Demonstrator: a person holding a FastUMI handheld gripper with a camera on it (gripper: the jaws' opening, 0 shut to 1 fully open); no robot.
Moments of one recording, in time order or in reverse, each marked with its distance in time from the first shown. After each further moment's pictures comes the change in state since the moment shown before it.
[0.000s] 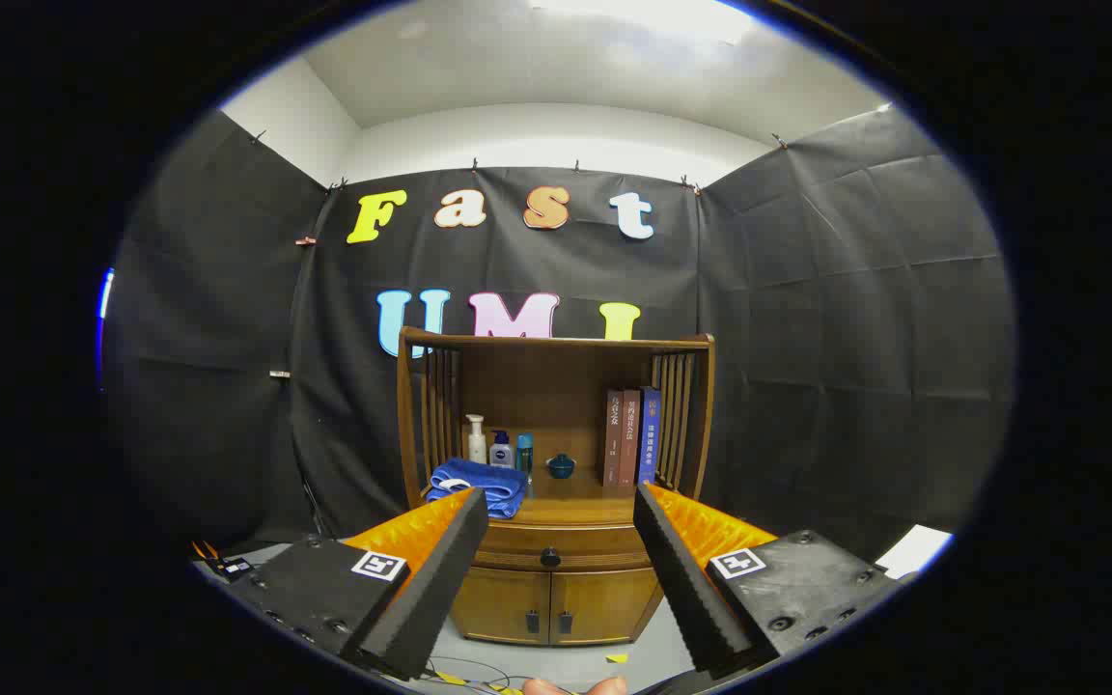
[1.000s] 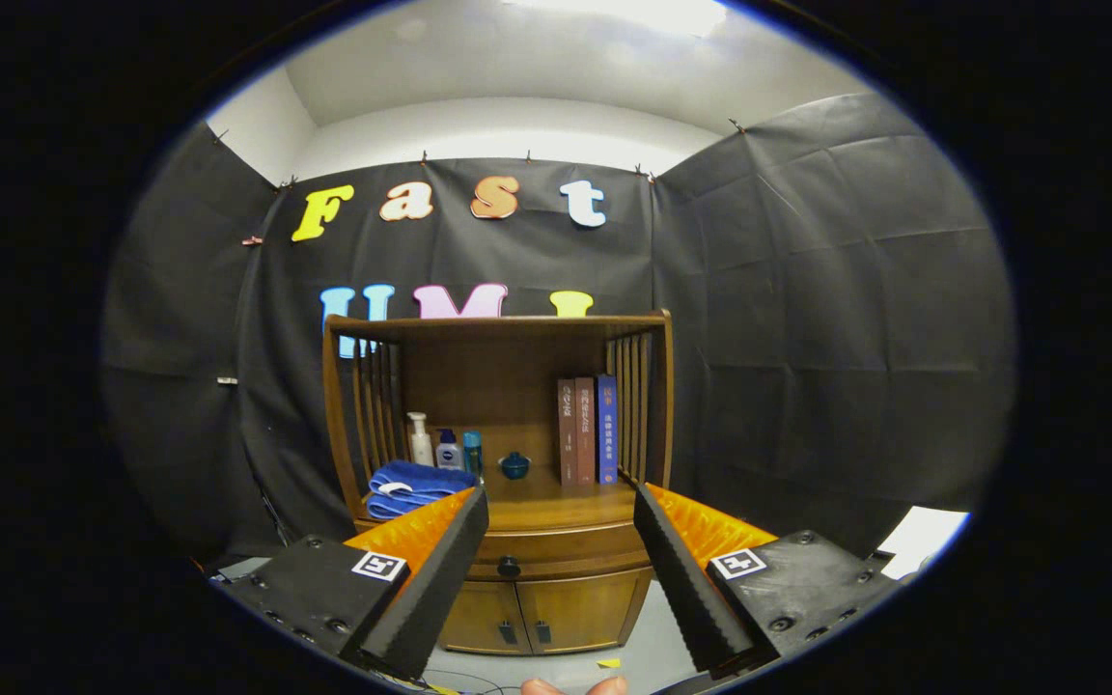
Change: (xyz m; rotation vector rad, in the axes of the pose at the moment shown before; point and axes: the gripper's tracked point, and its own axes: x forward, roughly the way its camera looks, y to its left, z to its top) arm 0.059 -0.051 -0.043 0.054 0.019 -0.137
